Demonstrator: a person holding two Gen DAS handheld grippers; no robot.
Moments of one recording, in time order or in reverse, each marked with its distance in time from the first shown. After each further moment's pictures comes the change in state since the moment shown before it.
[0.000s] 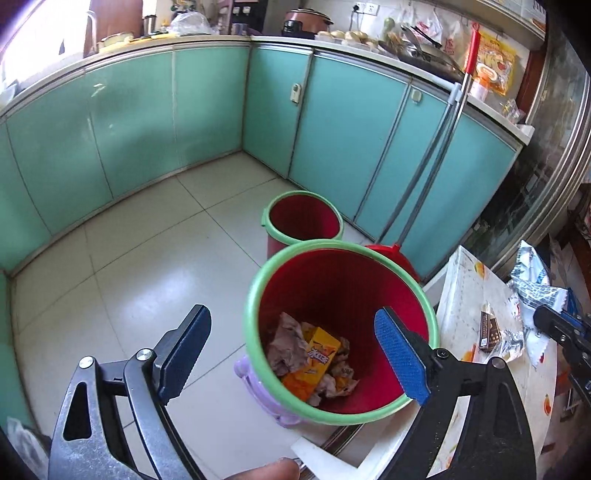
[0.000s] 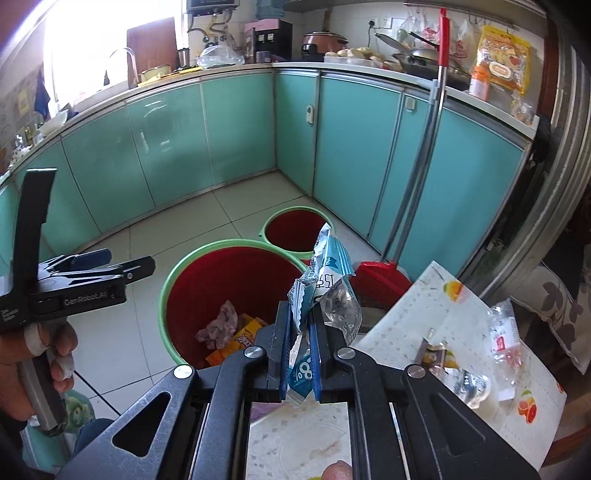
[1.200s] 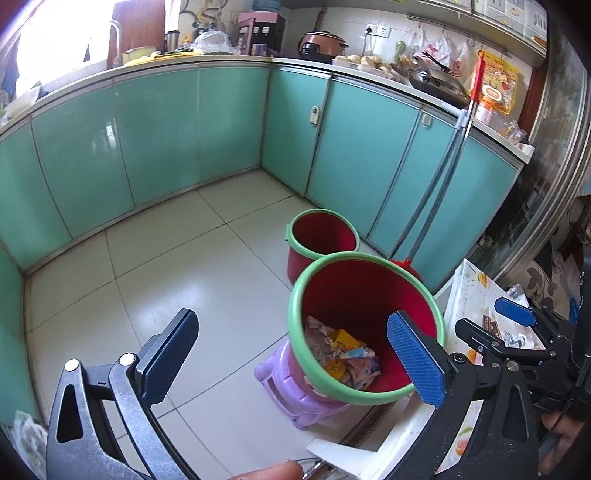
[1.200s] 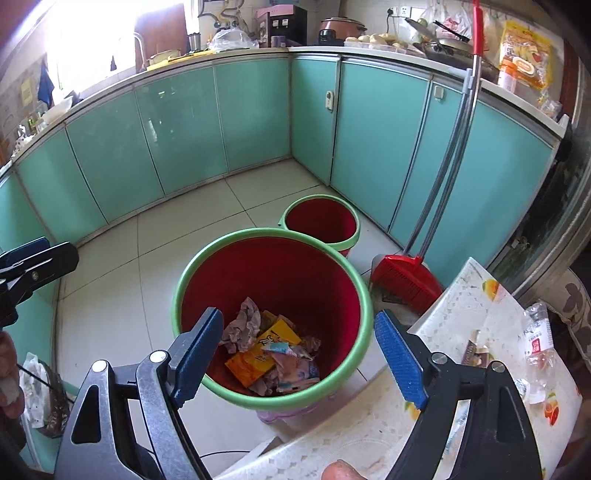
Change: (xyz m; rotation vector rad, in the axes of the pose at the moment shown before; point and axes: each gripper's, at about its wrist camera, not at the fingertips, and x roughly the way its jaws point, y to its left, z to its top) left arm -0.041 0.012 -0.007 0.010 -0.063 0.017; right arm 0.042 0.034 -0.007 -0.010 0.034 0.008
